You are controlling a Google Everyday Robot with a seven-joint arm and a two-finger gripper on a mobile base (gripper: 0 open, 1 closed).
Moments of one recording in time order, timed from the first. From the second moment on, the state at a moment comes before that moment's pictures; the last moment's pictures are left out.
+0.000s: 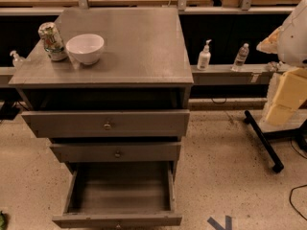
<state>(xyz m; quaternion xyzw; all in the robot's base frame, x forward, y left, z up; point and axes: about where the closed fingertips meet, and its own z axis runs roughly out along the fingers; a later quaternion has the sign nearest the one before) 0.438 -0.216 0.977 -0.60 0.78 -0.04 0.16</state>
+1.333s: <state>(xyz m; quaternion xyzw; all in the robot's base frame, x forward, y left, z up) 0.460 -0.212 0.901 -0.65 0.75 0.01 0.14</state>
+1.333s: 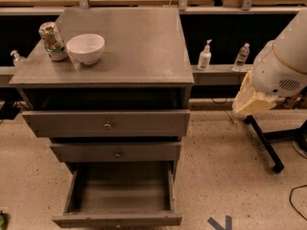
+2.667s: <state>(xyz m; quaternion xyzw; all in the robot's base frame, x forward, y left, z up) 0.493 -0.157 0.755 -0.71 0.70 0.06 0.11</state>
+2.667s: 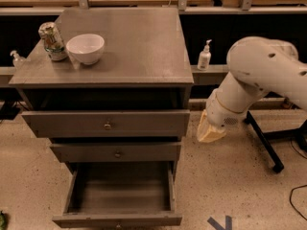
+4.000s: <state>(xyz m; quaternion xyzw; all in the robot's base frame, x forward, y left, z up) 0.476 -0.083 0.611 -0.75 0.65 0.14 0.08</state>
